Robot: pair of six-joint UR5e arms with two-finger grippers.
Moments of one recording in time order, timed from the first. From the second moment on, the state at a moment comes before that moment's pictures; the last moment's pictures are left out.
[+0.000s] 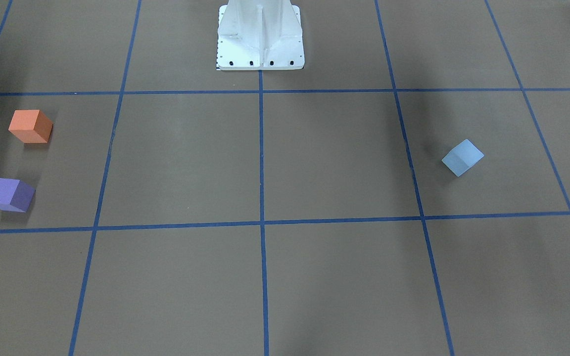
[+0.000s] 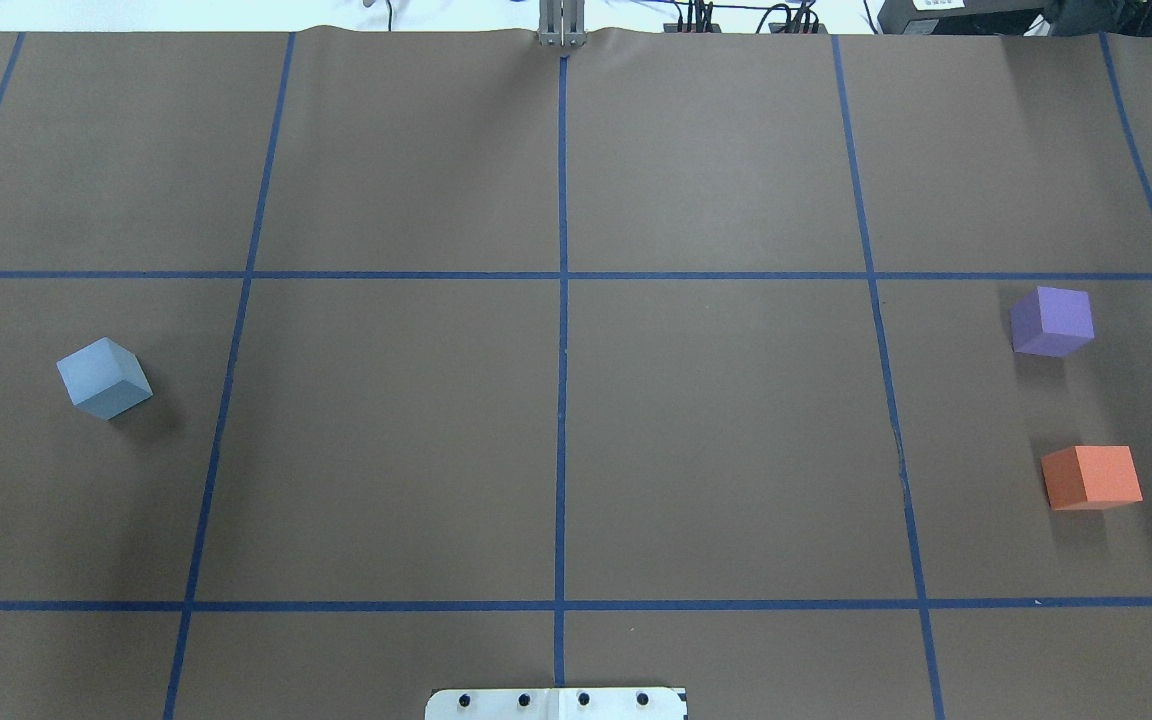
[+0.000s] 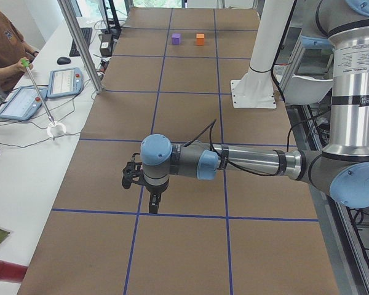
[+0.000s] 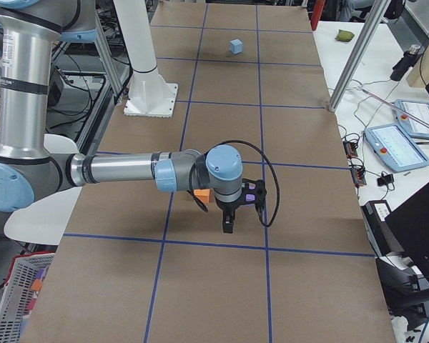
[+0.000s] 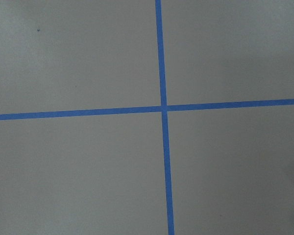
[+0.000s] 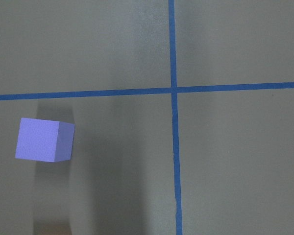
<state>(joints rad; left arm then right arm) -1.59 -1.52 -1.71 -1.62 -2.36 -0.02 1.59 -1.74 1.84 -1.53 2.39 0.14</state>
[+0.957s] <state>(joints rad) -1.46 -1.56 -1.88 -1.65 -2.49 -0.38 1.59 -1.74 1.84 -1.53 2.40 0.14</state>
